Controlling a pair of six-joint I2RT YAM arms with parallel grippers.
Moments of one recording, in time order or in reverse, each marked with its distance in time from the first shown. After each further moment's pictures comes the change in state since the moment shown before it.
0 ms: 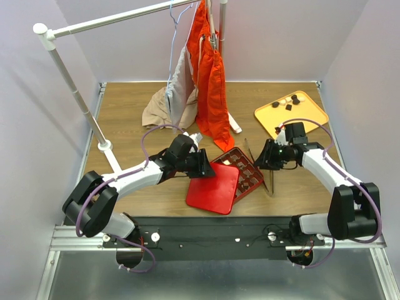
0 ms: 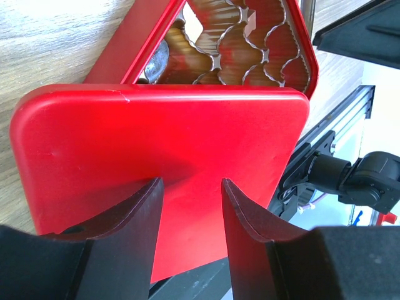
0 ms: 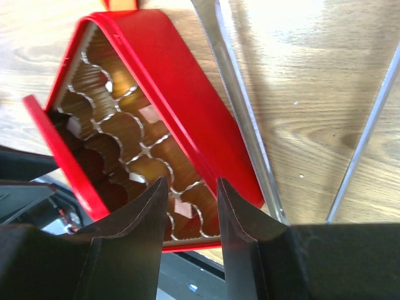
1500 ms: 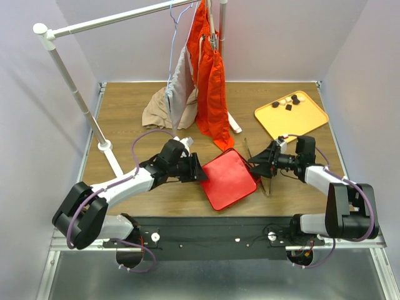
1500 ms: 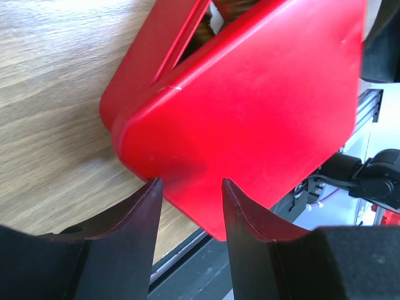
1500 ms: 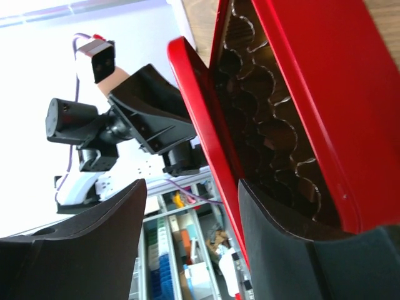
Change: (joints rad) left arm 0.042 -0.122 -0.112 -0.024 -0.012 0.006; right arm -0.158 0.000 -0.323 0.642 -0.687 0.518
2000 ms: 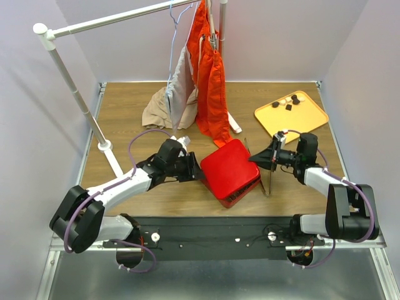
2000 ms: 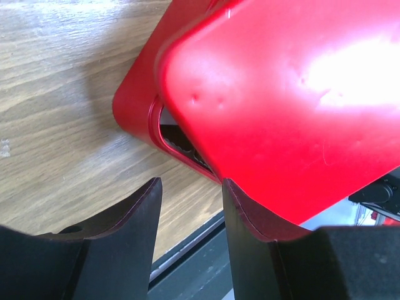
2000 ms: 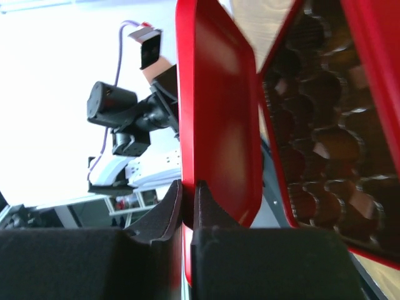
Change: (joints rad) left arm 0.017 -0.041 0.000 -0.046 -0.016 -0.002; right arm 0.018 -0.008 -0.018 0.285 -0.083 0.239
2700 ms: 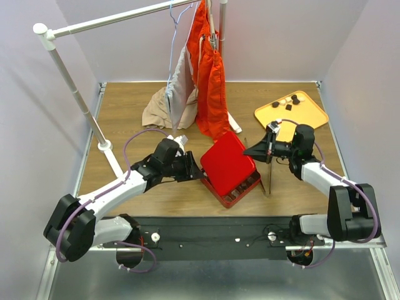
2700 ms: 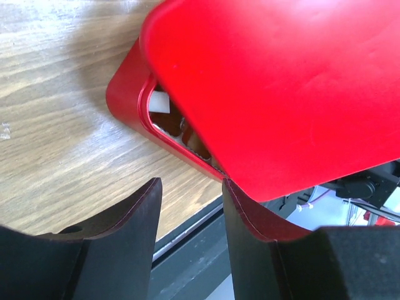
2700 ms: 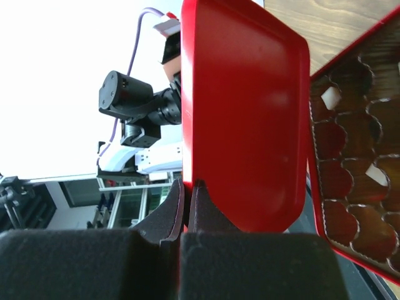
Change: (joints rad) left arm 0.000 -0.078 0.011 -0.069 -0.003 -0.015; right arm 0.105 -0.005 0.106 0.071 0.013 0.087
